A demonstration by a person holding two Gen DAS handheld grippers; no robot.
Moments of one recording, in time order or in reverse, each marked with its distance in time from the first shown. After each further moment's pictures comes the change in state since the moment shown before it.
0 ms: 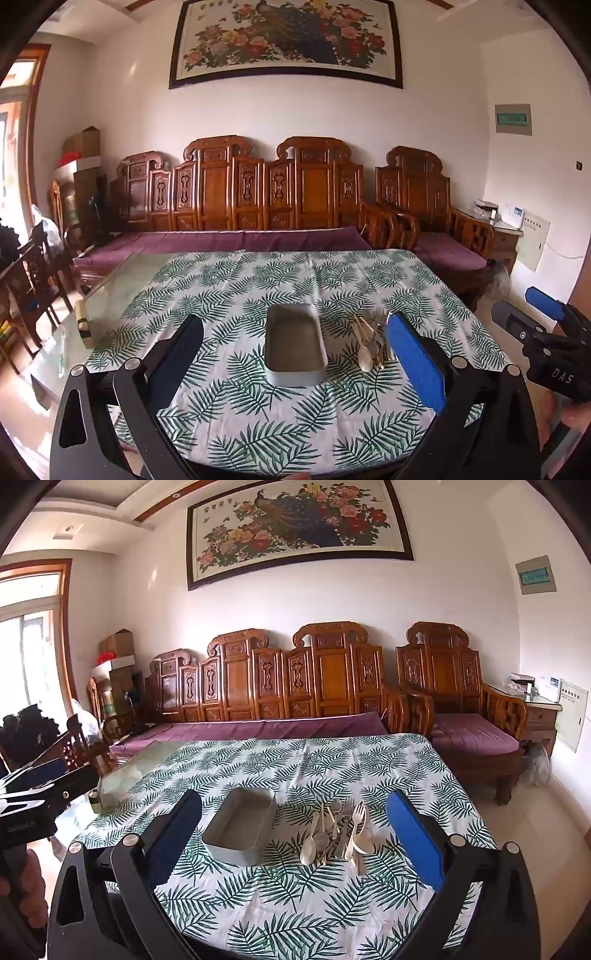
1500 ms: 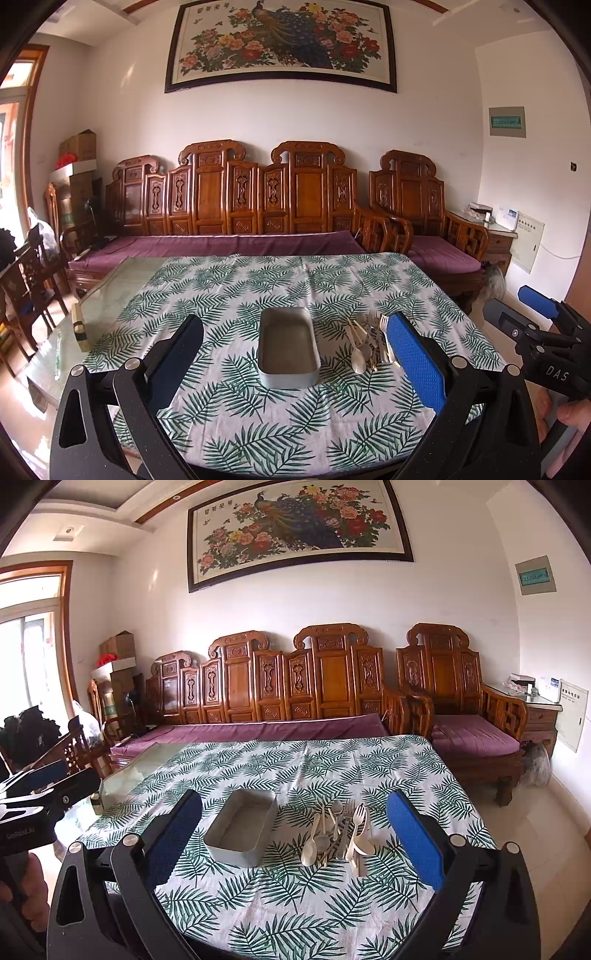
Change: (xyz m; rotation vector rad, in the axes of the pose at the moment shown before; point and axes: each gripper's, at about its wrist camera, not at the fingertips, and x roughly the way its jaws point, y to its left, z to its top) left arm -0.008 -0.004 0.009 0.011 -0.014 -0.018; right arm 0.002 0.038 0.007 0.008 -0.001 0.005
